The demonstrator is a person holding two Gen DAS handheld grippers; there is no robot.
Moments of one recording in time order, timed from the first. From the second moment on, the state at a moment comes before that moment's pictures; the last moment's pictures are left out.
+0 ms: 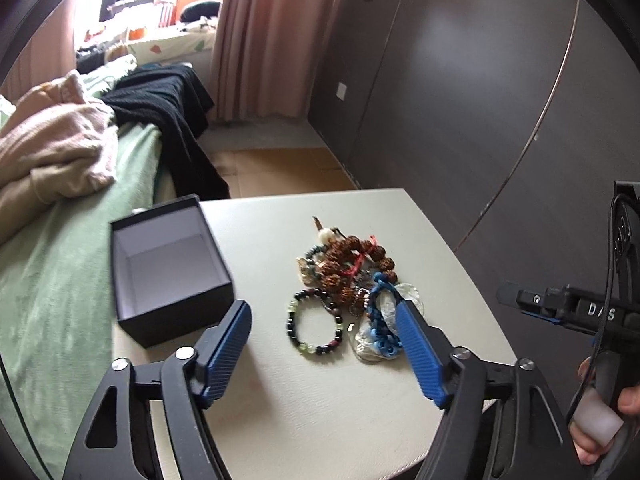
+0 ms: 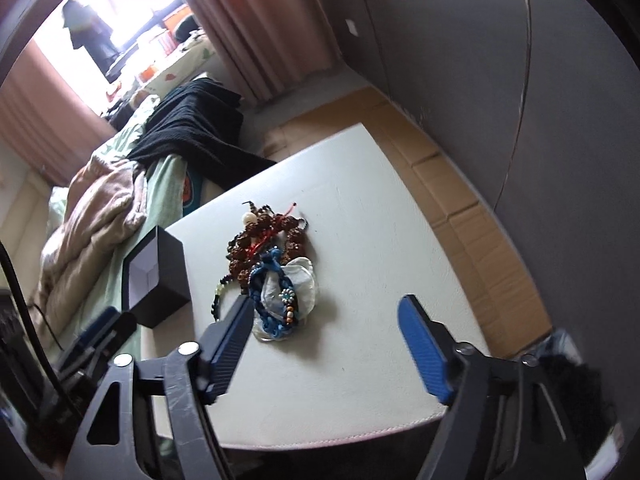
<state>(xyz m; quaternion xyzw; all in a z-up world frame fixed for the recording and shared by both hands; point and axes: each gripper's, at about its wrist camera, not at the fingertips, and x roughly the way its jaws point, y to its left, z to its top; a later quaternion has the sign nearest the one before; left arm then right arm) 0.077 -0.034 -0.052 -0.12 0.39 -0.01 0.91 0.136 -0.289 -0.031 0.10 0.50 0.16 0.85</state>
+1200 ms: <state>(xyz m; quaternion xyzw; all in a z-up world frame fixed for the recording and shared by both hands) 0.134 -0.052 -0.102 -0.18 0.44 -0.09 0.88 0.197 -0.269 -0.087 0.17 0.57 0.18 0.78</state>
